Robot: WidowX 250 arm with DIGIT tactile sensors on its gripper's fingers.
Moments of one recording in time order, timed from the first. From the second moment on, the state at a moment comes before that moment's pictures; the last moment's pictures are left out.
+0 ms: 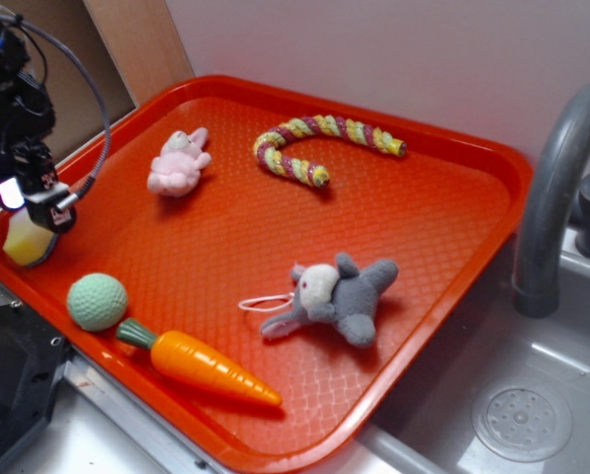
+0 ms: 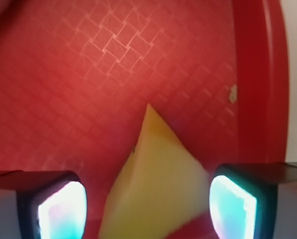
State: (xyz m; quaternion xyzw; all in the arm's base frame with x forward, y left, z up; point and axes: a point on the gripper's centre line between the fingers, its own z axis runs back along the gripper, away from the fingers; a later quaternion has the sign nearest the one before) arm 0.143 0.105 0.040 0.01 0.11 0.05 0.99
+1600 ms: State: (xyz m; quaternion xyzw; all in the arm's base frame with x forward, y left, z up) arm 0.178 0.015 0.137 0.05 0.02 0.03 1.00
